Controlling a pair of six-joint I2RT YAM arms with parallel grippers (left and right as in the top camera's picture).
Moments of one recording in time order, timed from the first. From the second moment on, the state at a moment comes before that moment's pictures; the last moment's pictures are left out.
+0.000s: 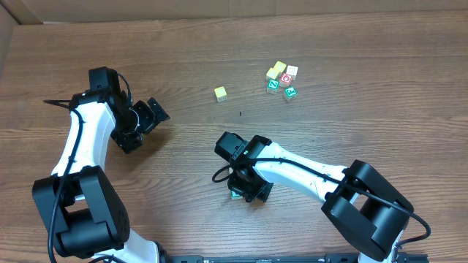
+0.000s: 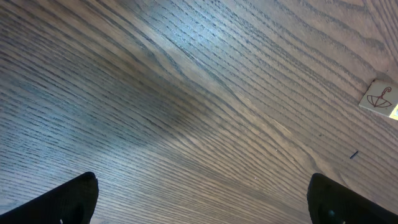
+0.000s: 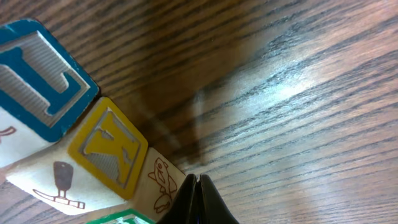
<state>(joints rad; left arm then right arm) 0.22 1.76 1.26 -0.92 0.26 -0.50 0.91 1.94 1.25 -0.89 -0.22 1.33</state>
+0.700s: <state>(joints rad) 0.22 1.76 1.26 -0.92 0.26 -0.50 0.79 1.94 1.33 -1.11 -0.06 1.08</state>
